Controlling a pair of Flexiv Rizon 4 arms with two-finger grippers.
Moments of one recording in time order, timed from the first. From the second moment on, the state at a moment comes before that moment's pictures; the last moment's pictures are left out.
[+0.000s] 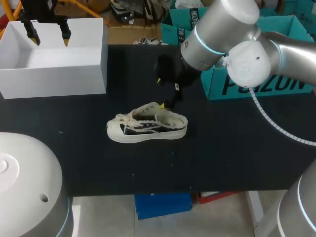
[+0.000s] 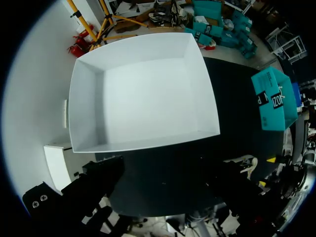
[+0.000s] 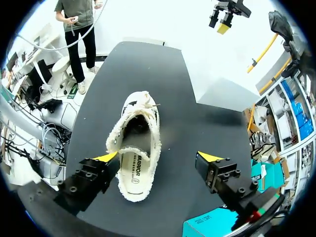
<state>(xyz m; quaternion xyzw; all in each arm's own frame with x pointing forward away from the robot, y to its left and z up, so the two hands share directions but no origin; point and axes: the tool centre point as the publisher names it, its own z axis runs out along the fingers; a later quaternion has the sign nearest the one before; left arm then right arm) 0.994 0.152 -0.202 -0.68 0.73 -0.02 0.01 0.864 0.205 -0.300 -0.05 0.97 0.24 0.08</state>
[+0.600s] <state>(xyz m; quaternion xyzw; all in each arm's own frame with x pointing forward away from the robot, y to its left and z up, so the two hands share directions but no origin) 0.994 0.152 -0.202 -0.68 0.73 -0.02 0.01 0.866 0.190 -0.298 -0.08 0.93 0.36 0.05</state>
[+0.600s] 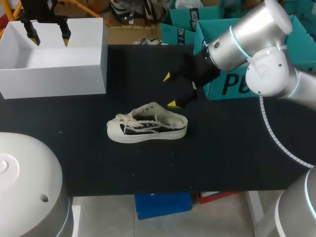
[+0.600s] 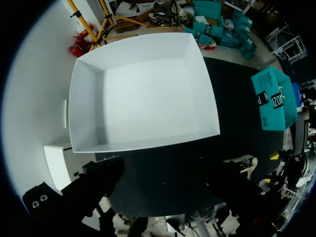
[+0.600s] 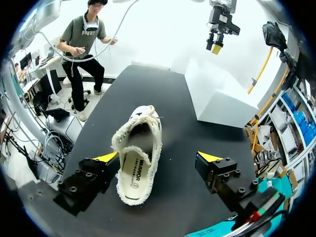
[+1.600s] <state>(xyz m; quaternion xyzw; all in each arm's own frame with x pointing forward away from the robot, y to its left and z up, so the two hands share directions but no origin) 0.994 0.152 -0.202 -0.68 0.73 -0.02 0.01 0.772 0.157 -0.319 -0.07 0.88 0.46 0.07</state>
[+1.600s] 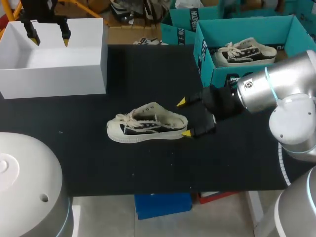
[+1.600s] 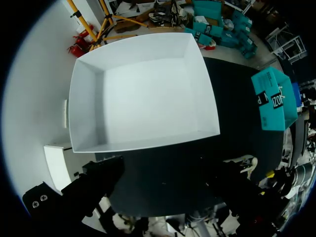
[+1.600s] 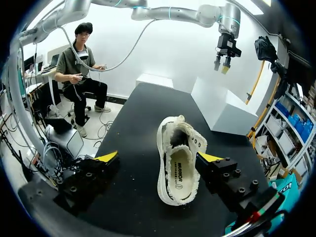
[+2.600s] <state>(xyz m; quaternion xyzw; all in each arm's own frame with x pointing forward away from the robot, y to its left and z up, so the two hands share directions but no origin) 0.994 0.152 -0.202 -0.68 0.73 -0.02 0.01 0.829 0.154 -0.393 -0.03 0.86 0.51 0.02</state>
